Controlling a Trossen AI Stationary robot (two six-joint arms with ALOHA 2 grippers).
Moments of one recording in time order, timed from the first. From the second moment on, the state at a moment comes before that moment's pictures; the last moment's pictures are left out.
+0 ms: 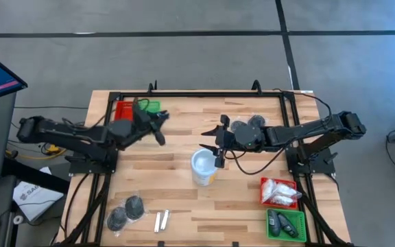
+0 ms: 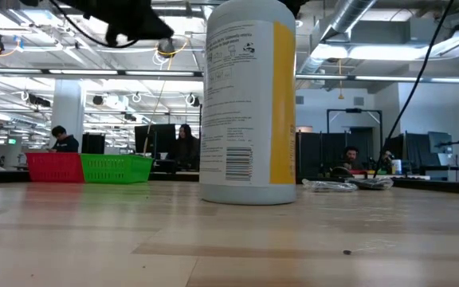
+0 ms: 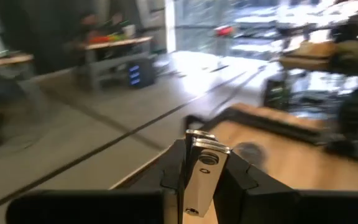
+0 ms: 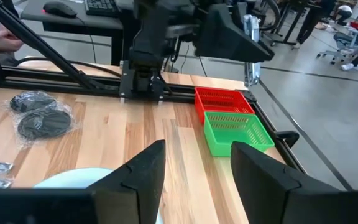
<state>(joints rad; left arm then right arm) -0.04 0.95 0.61 0.27 -0.77 -0.04 0.15 1.42 1.08 0.03 0.34 -0.10</state>
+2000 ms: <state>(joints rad) 0.83 1.19 0.61 -0.53 -0.45 -0.30 0.15 1.42 1.08 -0.10 0.34 -0.04</state>
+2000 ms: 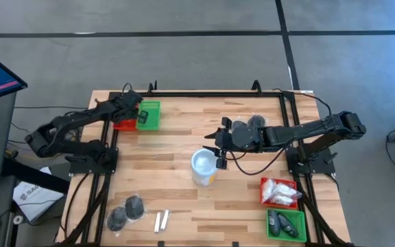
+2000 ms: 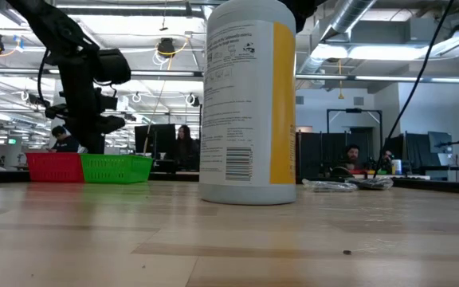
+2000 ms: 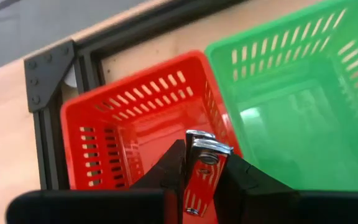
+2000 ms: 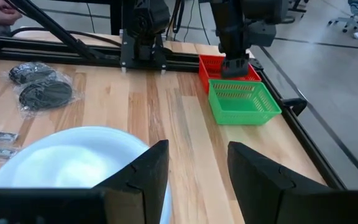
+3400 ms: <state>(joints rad) 0.77 1.07 0.61 -0.57 -0.39 -0.26 0.15 1.42 1.08 -0.11 0.34 -0.03</state>
